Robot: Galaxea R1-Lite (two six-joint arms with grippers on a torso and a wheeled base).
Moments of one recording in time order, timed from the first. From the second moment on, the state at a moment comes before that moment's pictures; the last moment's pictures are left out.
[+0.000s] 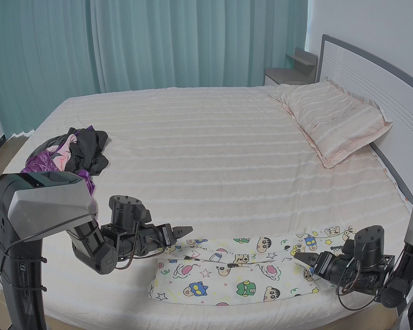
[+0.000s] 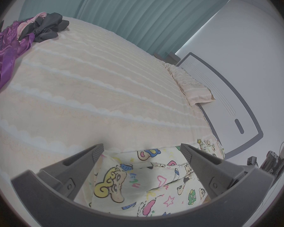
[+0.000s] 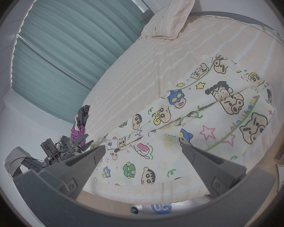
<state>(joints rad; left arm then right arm) -0.38 2.31 -0.73 -1.01 -0.25 -0.56 0.47 1.97 -0.02 -1.33 -0.05 0.90</state>
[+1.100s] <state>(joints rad) -0.38 2.26 -0.56 -1.09 -0.20 -0.45 0.47 1.98 -0.02 -1.33 -0.05 0.90</state>
